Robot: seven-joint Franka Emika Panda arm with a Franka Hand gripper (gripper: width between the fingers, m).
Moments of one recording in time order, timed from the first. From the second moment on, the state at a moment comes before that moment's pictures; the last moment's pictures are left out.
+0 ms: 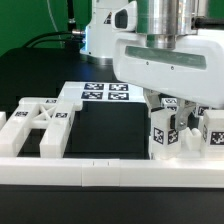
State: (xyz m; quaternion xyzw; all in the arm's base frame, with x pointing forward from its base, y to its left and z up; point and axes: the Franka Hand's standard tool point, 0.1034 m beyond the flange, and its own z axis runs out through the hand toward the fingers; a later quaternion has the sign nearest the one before) arm 0.643 0.052 0.075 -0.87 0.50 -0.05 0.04
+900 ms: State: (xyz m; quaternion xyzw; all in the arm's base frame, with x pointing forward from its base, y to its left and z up) arm 0.643 0.052 0.075 -0.74 0.67 -0.03 0.06
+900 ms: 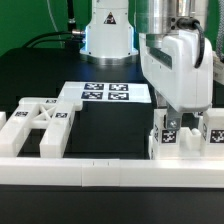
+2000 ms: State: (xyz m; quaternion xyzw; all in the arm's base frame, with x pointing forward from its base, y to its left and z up) arm 0.645 0.046 0.075 -0.97 0.25 -0.06 0.03
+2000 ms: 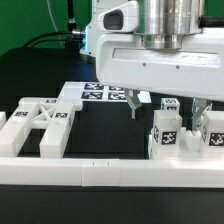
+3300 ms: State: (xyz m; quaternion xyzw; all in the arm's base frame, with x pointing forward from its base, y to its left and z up) arm 0.640 0.043 0.075 -0.99 0.16 -0.05 0.02
